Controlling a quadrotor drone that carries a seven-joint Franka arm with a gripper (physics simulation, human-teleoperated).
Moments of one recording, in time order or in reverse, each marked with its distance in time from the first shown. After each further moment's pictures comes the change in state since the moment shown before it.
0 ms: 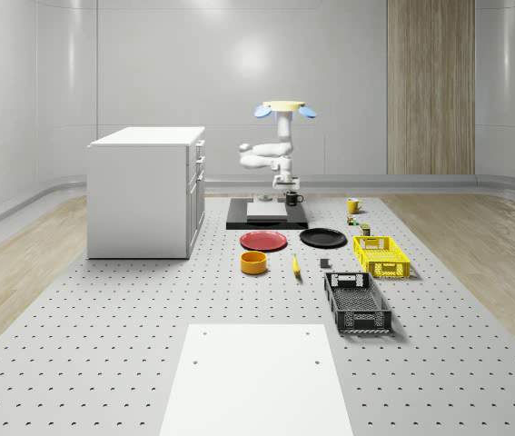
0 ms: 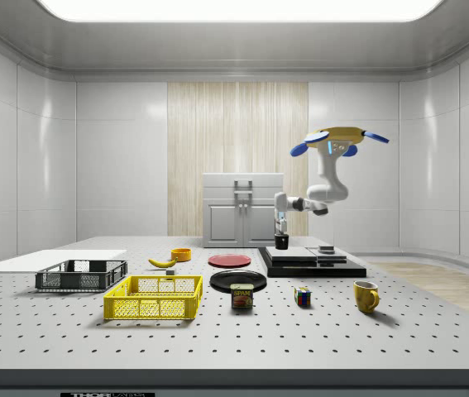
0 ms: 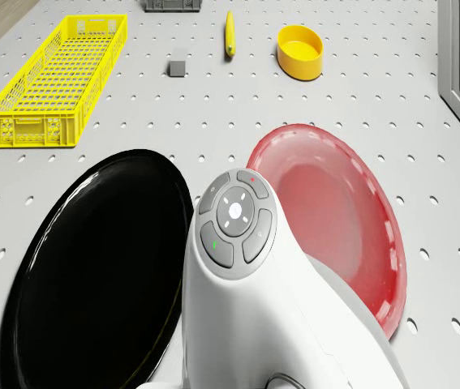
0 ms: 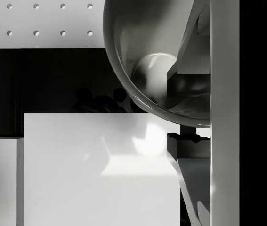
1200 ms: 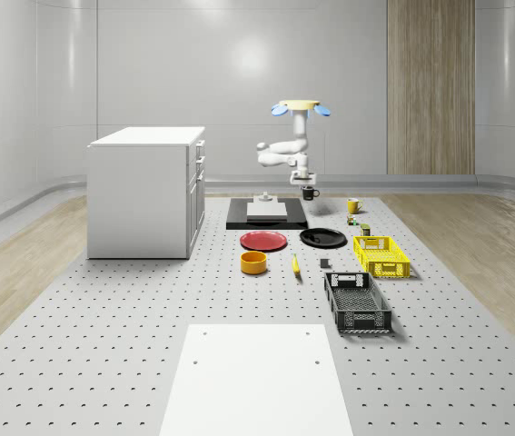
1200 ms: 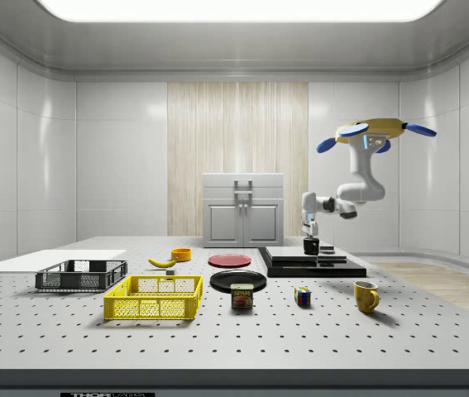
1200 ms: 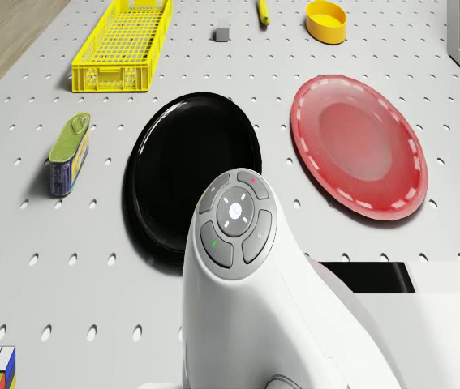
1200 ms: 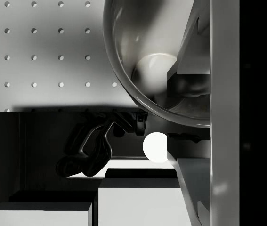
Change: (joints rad) arm 0.016 0.046 -0.010 -0.003 -0.022 -0.043 -0.013
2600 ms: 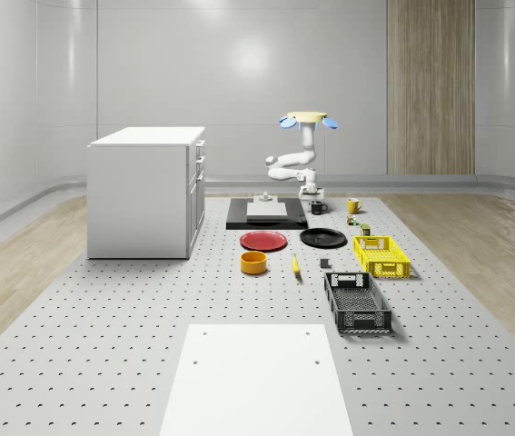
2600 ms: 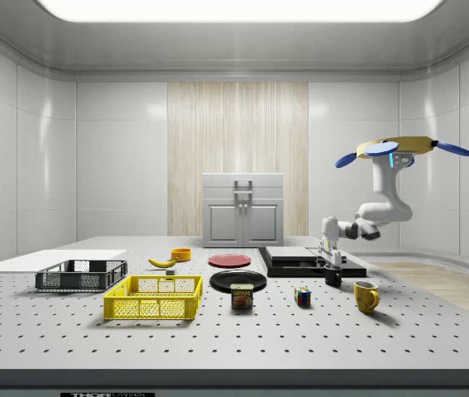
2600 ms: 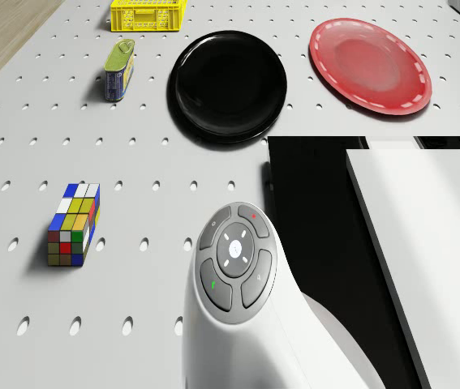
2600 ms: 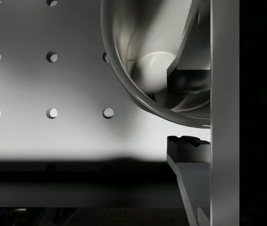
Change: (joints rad) arm 0.023 0.045 -0.121 0.025 -0.129 -0.002 -0.033
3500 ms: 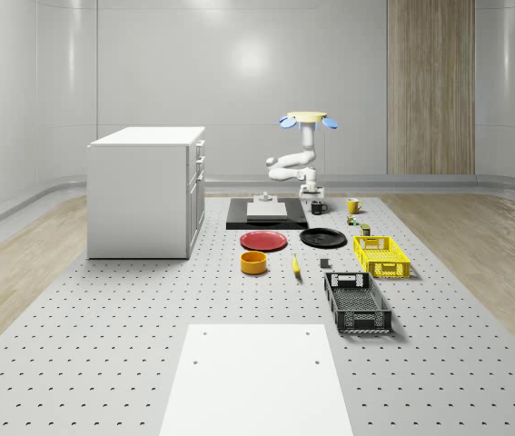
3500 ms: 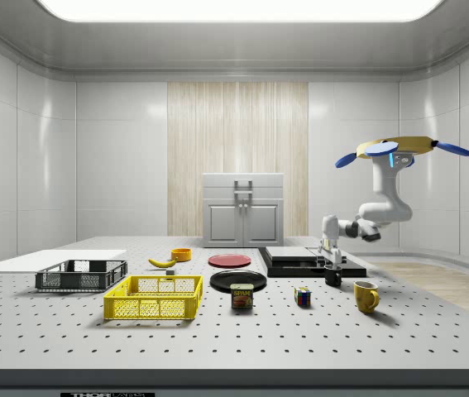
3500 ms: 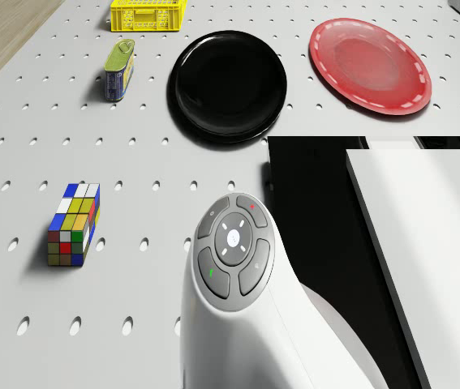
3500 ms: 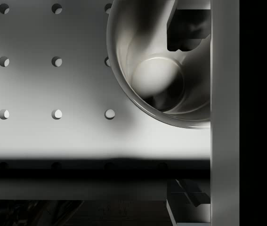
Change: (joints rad) arm 0.015 0.039 0.010 -0.010 0.000 -0.045 -0.008
